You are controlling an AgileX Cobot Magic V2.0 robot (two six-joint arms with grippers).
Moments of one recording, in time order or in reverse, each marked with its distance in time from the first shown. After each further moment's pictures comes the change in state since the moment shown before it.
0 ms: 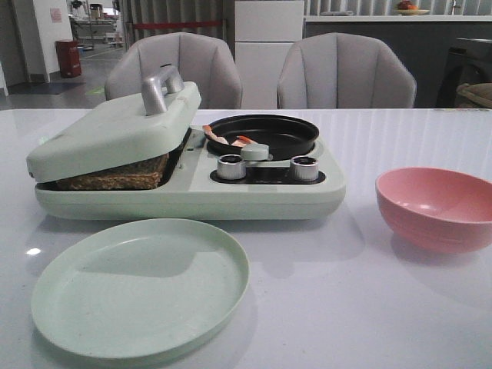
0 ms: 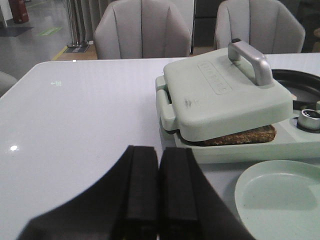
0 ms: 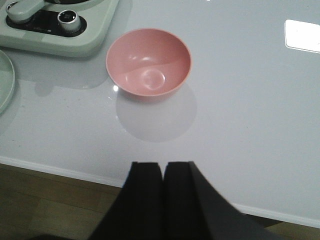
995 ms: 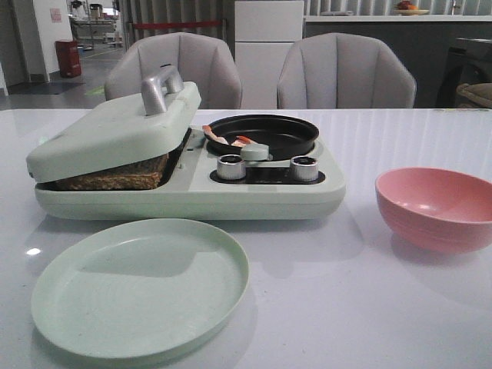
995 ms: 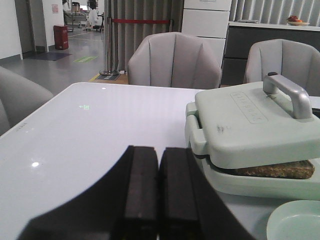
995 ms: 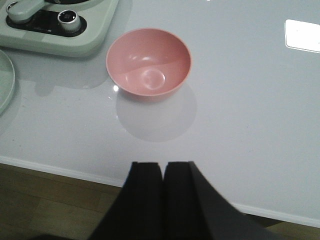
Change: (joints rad) left arm 0.139 -0.045 0.094 -0.044 -0.154 0.000; right arm 0.000 -0.002 0.000 -0.001 0.000 0.000
